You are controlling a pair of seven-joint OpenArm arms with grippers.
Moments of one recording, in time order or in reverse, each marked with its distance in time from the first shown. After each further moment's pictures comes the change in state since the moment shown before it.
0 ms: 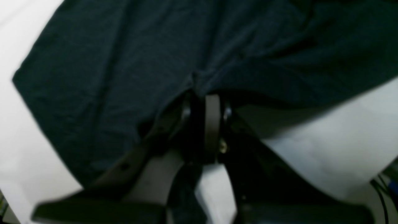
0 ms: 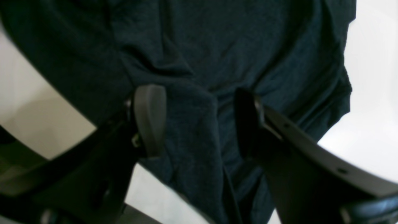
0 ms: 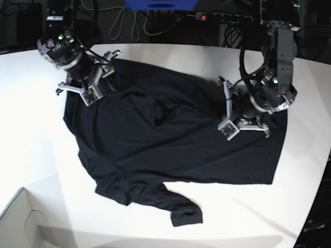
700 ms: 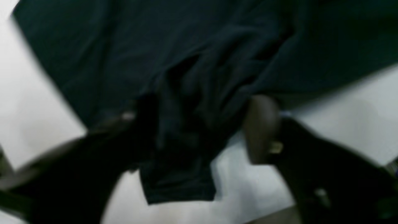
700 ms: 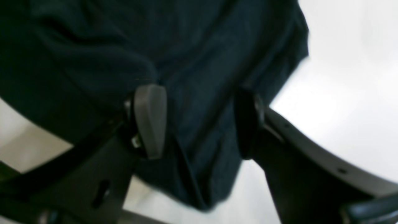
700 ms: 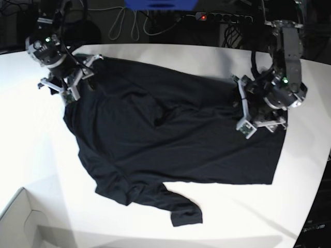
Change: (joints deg) left arm 1.1 1.6 -9.2 1.6 0.3 -0.1 6.1; right arm 1.3 -0.2 10.2 -4.2 0.0 0.0 0.1
